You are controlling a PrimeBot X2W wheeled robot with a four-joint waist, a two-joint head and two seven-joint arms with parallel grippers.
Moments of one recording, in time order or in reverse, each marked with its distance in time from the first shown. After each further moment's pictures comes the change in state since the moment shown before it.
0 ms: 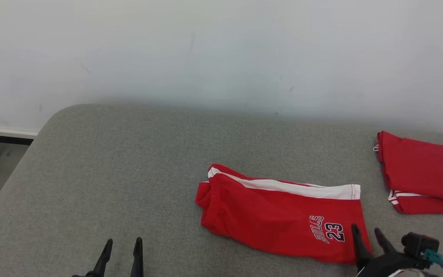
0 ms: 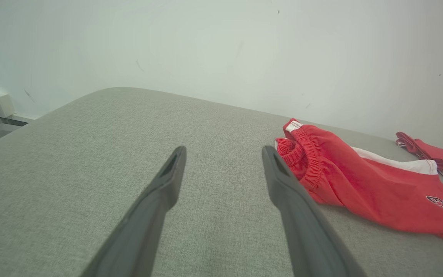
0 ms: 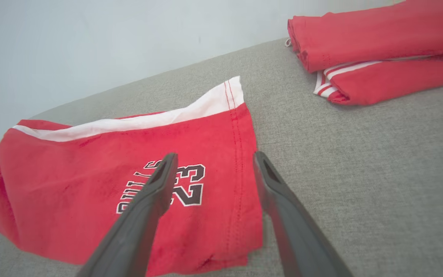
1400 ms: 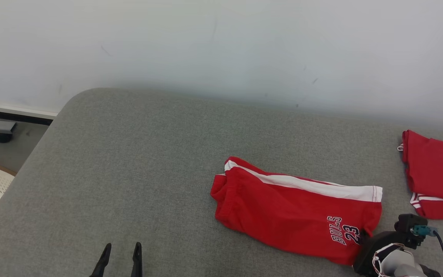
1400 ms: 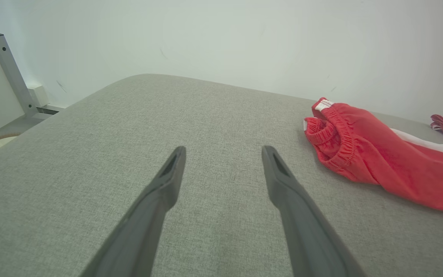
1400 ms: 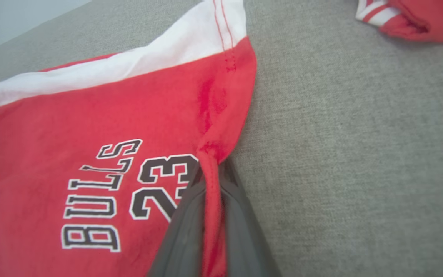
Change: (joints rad) left arm 0.013 0.000 0.014 0.004 0.060 0.005 0.000; right arm -0.285 0.054 -0.147 0.462 -0.128 0.001 0.171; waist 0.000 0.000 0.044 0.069
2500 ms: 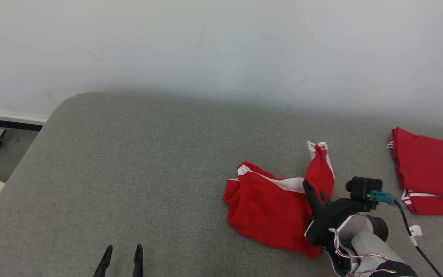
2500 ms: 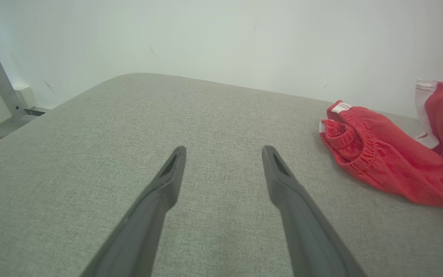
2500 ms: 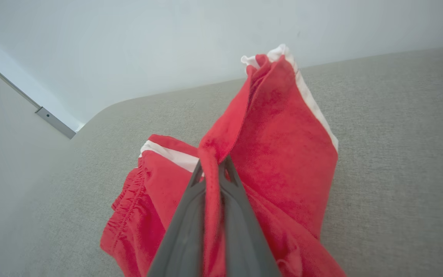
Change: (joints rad) left arm 0.003 0.000 0.001 0.007 0.001 -0.001 0.000; right arm 0.026 0.012 0.310 -0.440 0.189 -0.001 -0.015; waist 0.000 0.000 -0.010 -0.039
